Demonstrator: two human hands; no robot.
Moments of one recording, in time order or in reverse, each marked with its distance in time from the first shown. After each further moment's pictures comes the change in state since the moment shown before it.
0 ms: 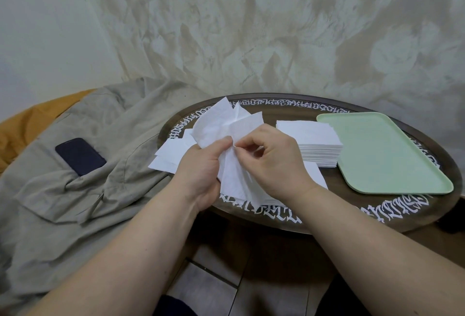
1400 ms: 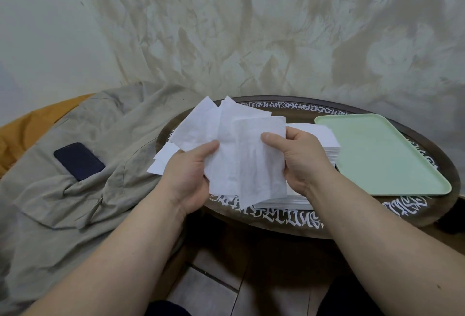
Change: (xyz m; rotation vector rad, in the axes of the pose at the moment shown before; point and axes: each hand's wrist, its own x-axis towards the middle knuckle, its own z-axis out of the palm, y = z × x) left_hand 0.000 0.007 -0.009 -0.144 -0.041 0.000; right_hand 0.016 0.010 -0.030 0.843 0.057 0.791
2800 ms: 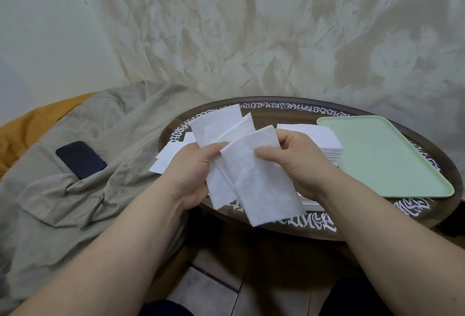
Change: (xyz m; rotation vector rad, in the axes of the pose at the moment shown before) left_hand 0.001 0.008 -0.004 0.257 -0.021 -0.022; right_hand -0.014 -0.006 -0.001 -0.293 -0.298 -0.056
